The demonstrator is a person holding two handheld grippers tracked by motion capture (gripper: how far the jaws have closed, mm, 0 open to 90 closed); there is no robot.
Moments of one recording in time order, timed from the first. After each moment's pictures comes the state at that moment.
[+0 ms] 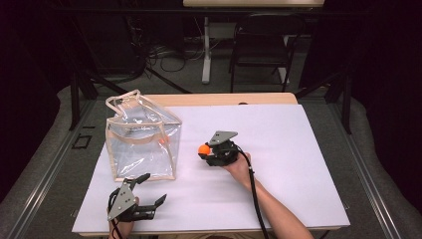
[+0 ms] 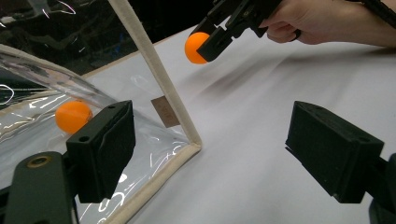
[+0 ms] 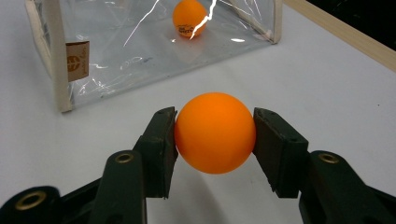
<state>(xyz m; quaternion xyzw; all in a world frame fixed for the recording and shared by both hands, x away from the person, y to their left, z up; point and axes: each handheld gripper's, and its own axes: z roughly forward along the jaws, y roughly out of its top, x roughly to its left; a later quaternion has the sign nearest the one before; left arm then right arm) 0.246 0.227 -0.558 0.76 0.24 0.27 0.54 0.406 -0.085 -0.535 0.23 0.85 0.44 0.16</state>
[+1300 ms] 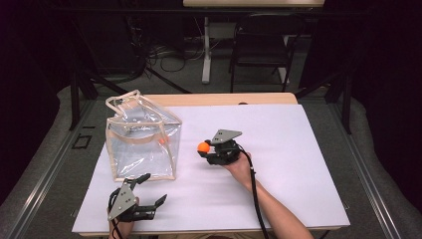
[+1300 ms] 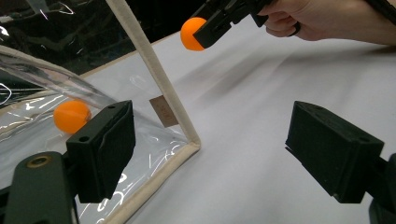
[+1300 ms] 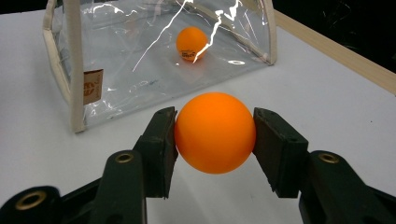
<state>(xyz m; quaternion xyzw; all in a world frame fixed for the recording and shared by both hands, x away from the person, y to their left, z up) 0.246 0.227 -0.558 0.76 0.23 0.27 0.54 0.402 -0.089 -0.526 0.22 0.83 0.48 0.17</state>
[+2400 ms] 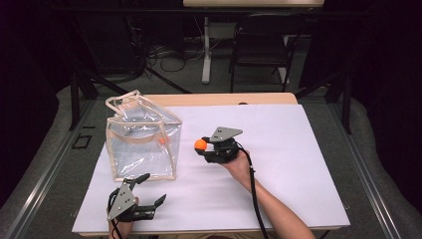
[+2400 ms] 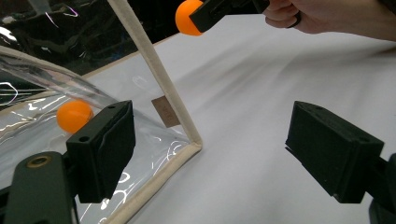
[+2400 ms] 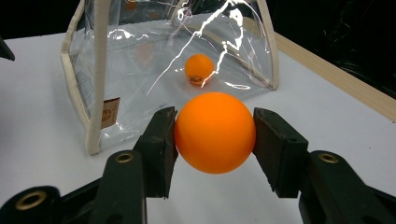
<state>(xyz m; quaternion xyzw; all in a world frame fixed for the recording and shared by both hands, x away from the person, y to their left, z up) 0.245 0.228 -0.558 0.76 0.24 0.27 0.54 0.398 -0.085 -0.511 0.21 0.82 0.50 0.17</state>
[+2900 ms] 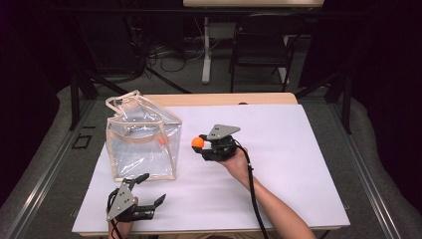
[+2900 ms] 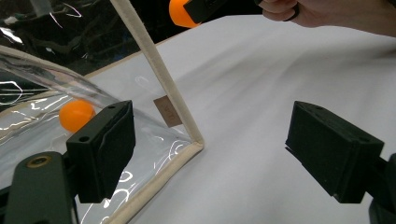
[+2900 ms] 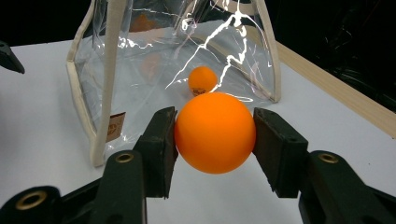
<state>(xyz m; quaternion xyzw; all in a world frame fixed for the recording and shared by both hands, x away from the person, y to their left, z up) 0.245 0.229 -0.557 0.76 0.24 0.27 0.54 0.399 -0.078 -0.499 0.20 0.82 0.50 0.17</state>
